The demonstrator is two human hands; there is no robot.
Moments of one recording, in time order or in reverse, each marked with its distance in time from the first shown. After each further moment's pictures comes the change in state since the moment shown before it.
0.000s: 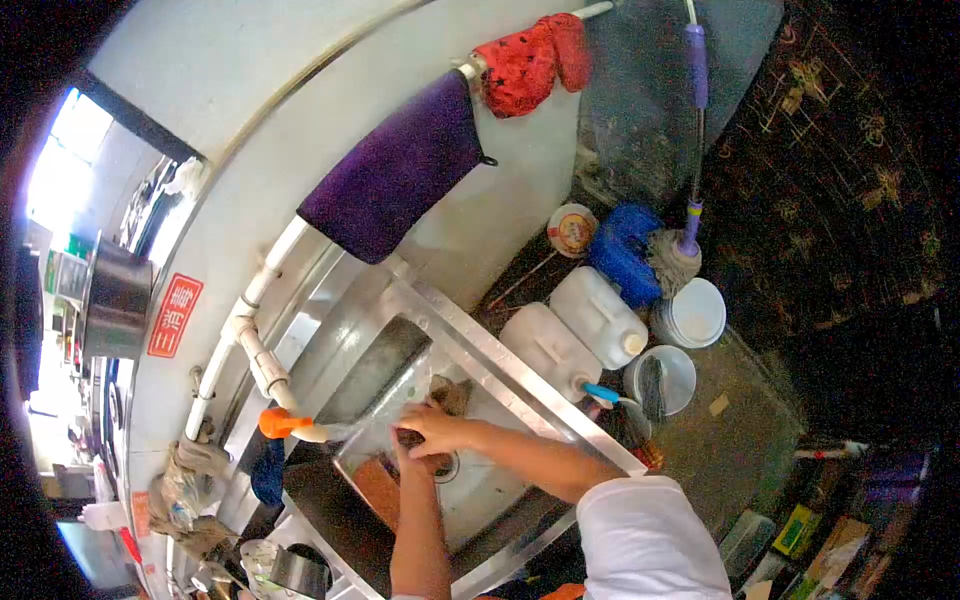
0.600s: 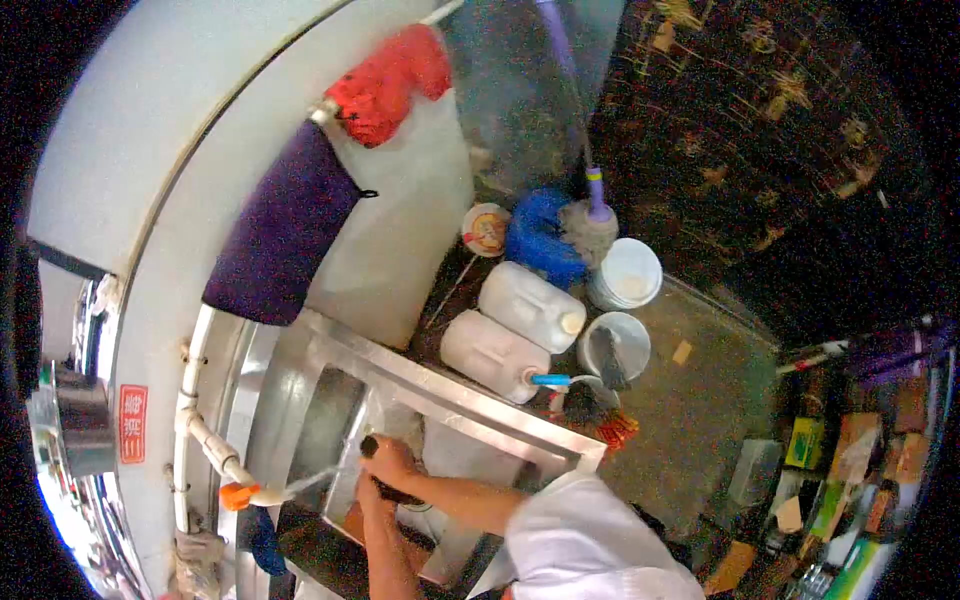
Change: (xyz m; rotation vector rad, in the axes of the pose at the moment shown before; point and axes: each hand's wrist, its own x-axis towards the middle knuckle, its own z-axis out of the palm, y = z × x) left_hand -0.019 0.016 0.037 0.676 0.108 0.122; right_hand 0.018 -0.011 0.041 0.331 0.900 0.645
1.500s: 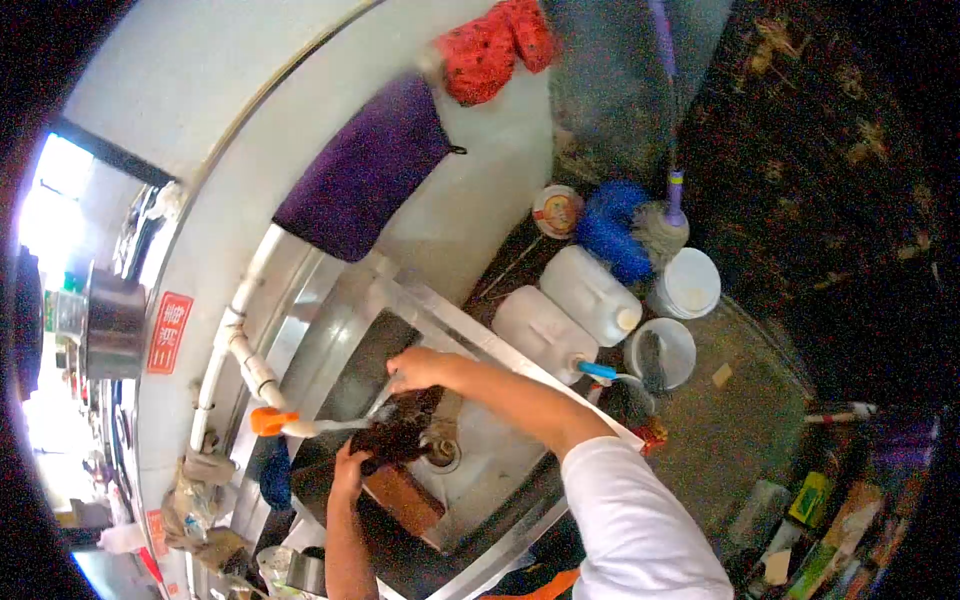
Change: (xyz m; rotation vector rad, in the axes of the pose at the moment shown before) left_hand -0.051 0.078 -0.091 0.760 -0.126 0.098; right_hand 0.096 -0.040 -0.043 -0.520 -0.894 -0.583
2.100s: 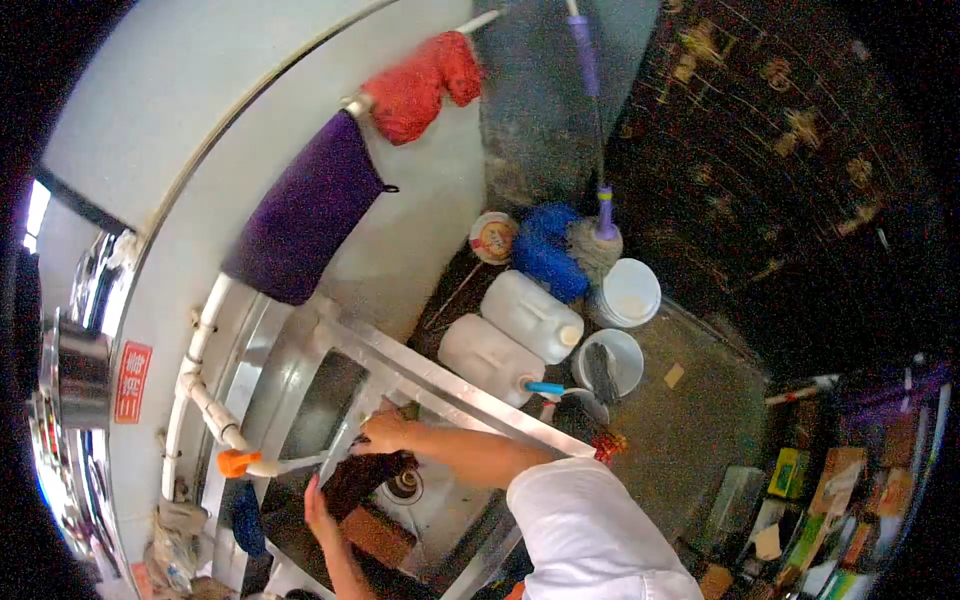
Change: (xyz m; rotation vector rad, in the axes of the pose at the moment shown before) left_hand -0.025 0.001 0.042 0.038 0.505 0.488; right_hand -0.032 -0.027 0.036 -0.240 0.118 0.208
